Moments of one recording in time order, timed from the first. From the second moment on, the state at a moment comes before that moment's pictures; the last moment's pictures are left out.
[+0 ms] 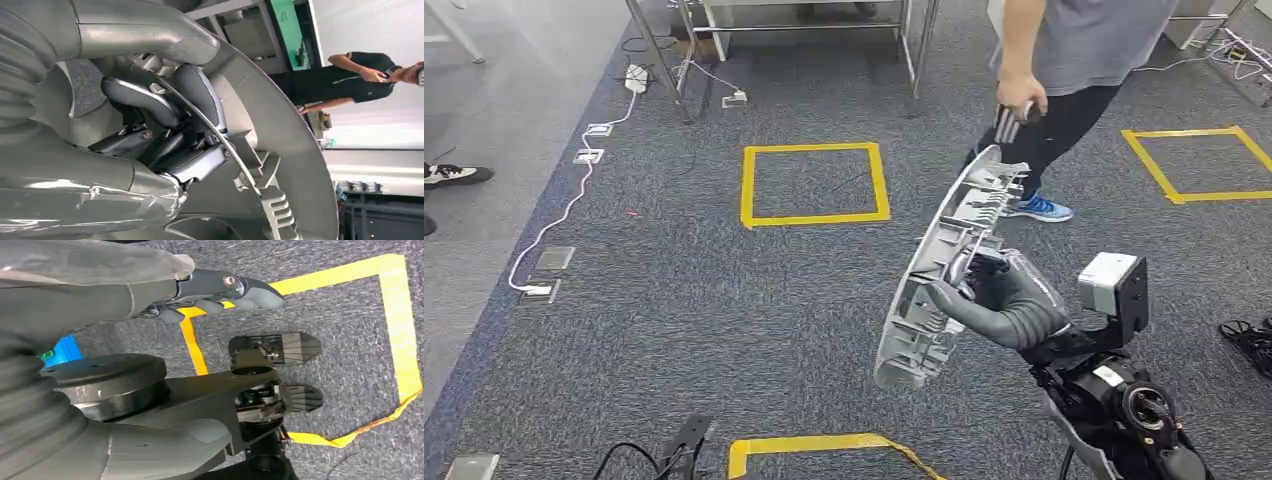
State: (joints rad) left arm -0.17 0.04 -0.98 -0.22 0.80 0.18 -0.05; right arm -0.14 -0.09 0.52 -1.66 -0.46 0.13 -0.33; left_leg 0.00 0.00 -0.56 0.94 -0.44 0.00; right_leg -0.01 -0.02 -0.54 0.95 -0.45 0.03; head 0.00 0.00
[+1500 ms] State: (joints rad) left arm -0.18 0.04 -0.98 -0.22 0.83 0.16 -0.04; right arm -0.15 -0.11 0.65 -1.80 -0.55 0.48 -0.32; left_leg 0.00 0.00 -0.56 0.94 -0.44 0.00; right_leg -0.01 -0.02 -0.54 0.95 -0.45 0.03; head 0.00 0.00
